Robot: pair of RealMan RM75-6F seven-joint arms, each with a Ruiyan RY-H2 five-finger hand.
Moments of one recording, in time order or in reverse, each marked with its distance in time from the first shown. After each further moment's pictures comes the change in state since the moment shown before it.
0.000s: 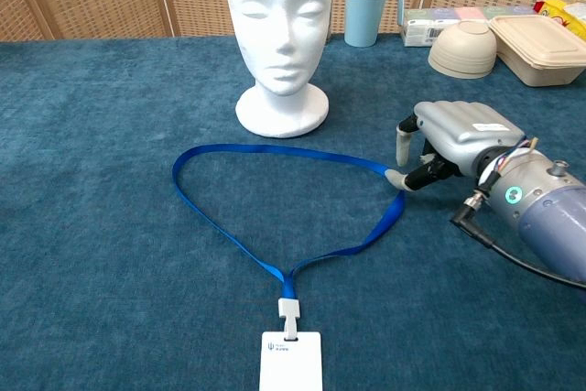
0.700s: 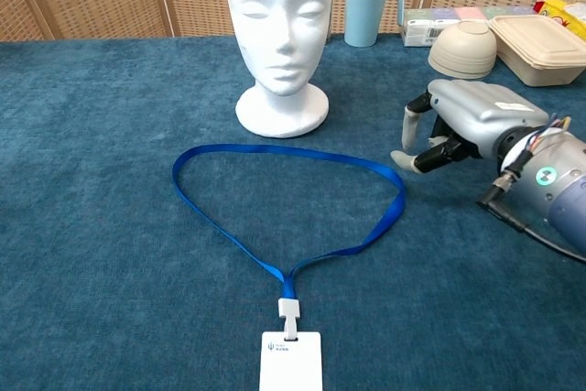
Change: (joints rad) left arm 0.013 0.003 -0.018 -0.002 0.013 0.022 -0.002; right arm -0.038 0.078 0.012 -0.122 -0.040 0.015 0.037
